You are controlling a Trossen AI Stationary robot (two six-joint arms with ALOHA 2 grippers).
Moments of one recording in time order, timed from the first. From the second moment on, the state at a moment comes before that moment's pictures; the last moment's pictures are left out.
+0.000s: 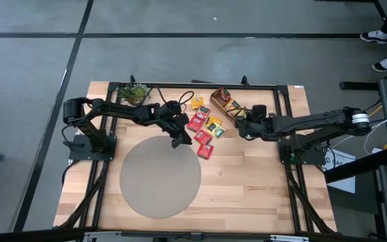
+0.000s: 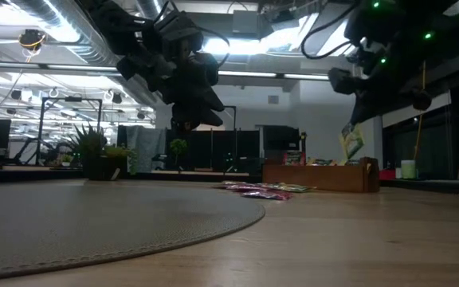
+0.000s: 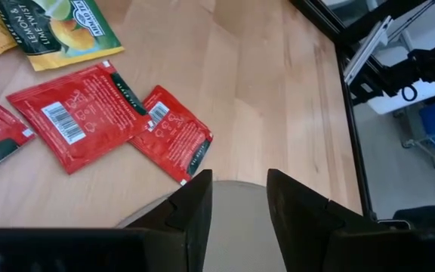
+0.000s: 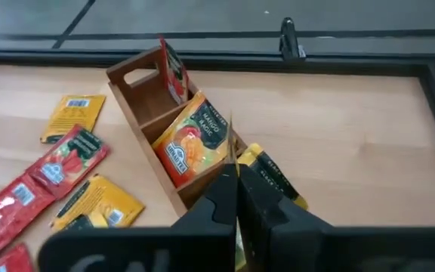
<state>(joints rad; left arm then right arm) 0.26 1.60 0.86 0.05 0.54 -0.39 -0.03 1.19 0.69 -0.67 0.89 1.27</state>
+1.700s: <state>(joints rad) 0.30 1.60 0.86 0.06 0.53 -0.41 -0.14 1.26 0.69 -0.54 0.70 1.16</state>
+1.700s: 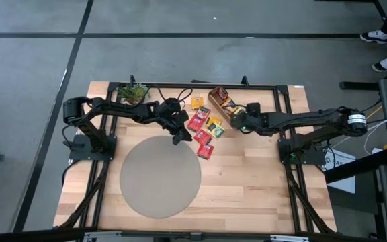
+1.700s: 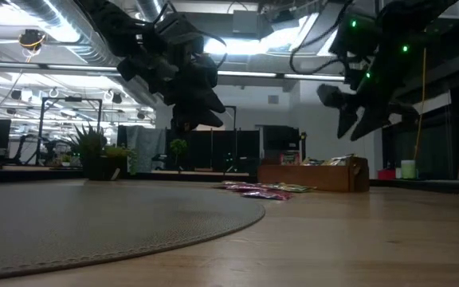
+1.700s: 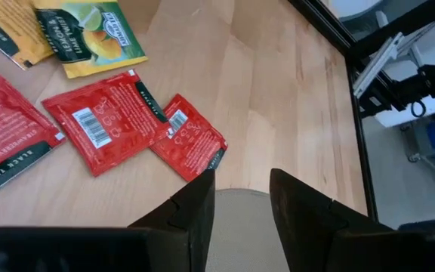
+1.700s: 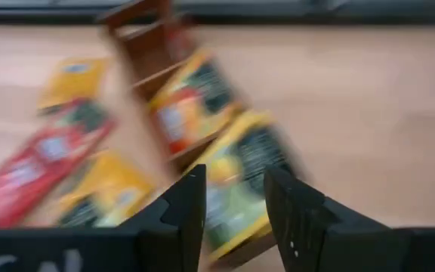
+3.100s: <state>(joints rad) 0.36 1.85 1.00 0.14 0.40 -0.62 -0.11 1.74 0.70 0.15 0.12 1.10</state>
